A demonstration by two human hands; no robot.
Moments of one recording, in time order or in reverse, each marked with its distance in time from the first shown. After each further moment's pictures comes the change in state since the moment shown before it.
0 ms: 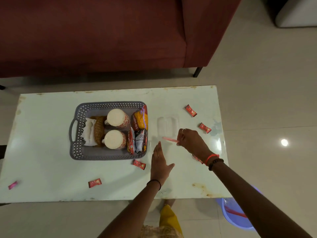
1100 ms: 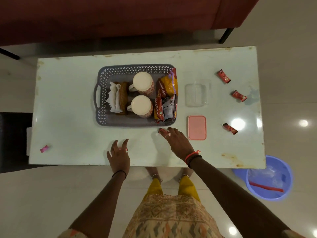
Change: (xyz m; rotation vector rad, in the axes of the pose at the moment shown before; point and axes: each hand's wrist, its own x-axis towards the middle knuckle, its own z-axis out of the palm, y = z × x) left_hand -0.066 -0.225 -0.120 0.556 0.194 -0.314; right_hand -0.043 -0.064 0.197 -0.386 -0.073 -0.328
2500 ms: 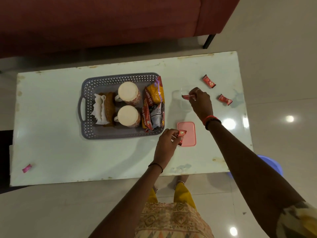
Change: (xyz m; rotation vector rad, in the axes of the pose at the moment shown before) left_hand -0.008 0.197 -0.021 -0.788 -0.194 0.485; right_hand 0.066 0.127 -0.110 0.493 0.485 0.554
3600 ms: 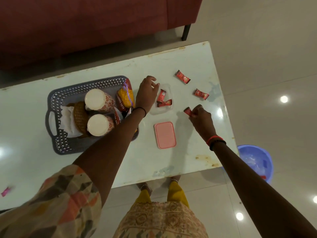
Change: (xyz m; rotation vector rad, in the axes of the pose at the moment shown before) left_hand 0.175 0.070 0.006 0.222 0.135 0.145; right_hand -0.047 0.099 -0.041 0.021 -0.029 0.186
